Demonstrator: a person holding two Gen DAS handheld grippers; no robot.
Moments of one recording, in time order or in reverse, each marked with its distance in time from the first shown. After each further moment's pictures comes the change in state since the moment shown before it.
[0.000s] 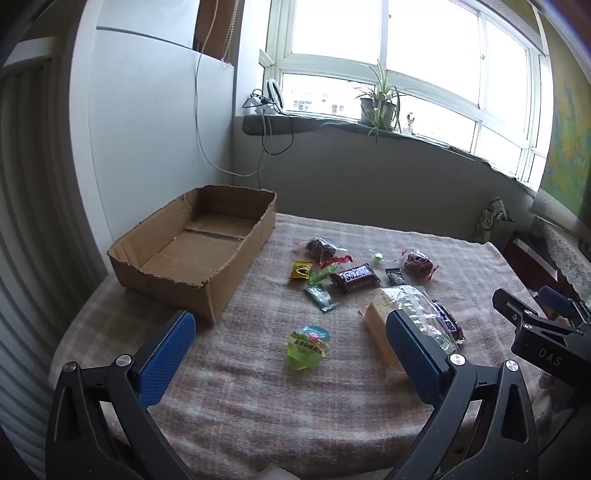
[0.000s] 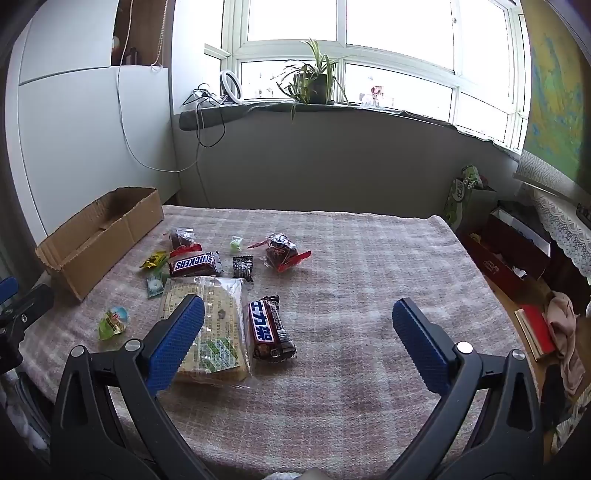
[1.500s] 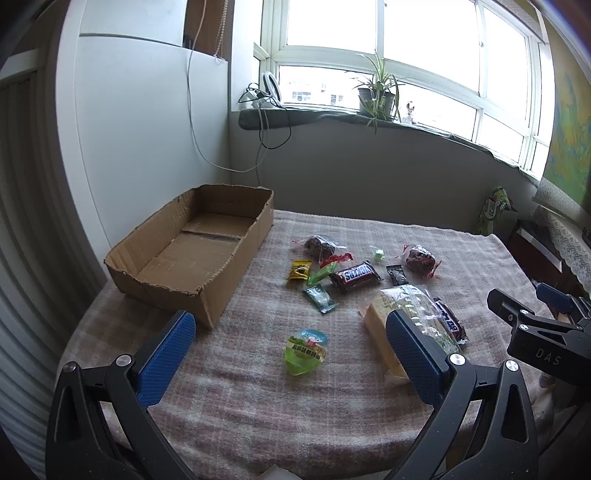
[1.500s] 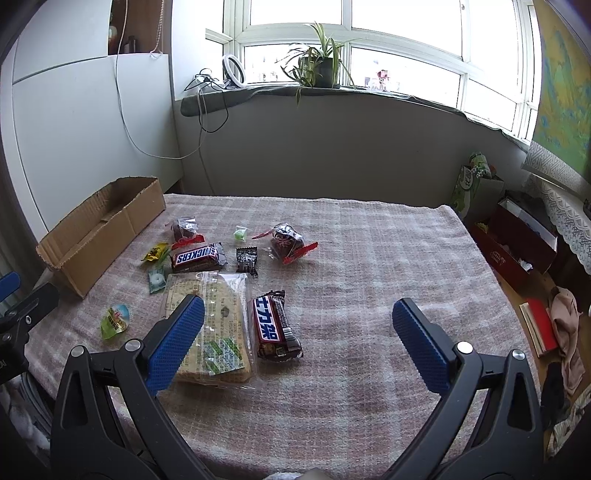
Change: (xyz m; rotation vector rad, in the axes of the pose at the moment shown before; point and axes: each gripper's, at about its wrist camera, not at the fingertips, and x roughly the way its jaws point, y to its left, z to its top) left arm 0.008 -0.008 0.014 0.024 0.043 0.016; right arm 0.012 -0.001 0.009 0.001 0.072 0.027
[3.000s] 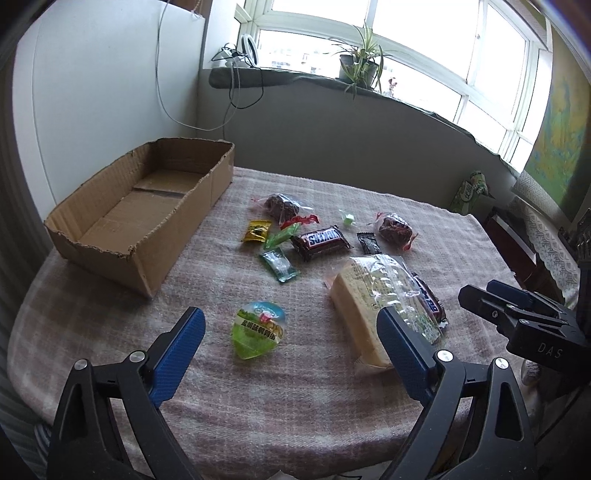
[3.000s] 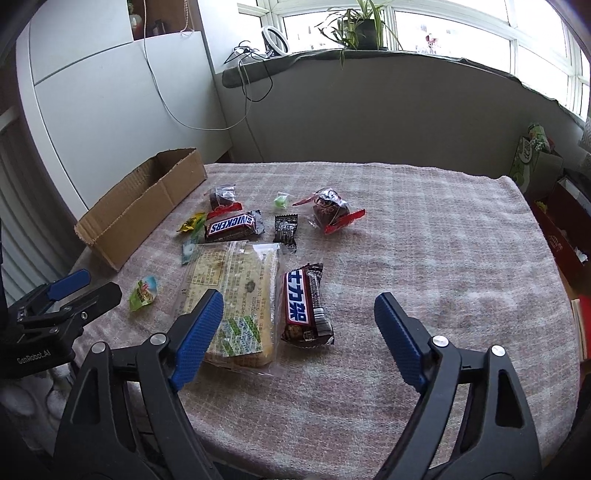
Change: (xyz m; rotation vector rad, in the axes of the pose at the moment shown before) left arm 0.039 -0.011 -0.015 -0.046 0.139 -0.160; right arm 0.040 -0.019 -0.006 0.010 0.153 0.308
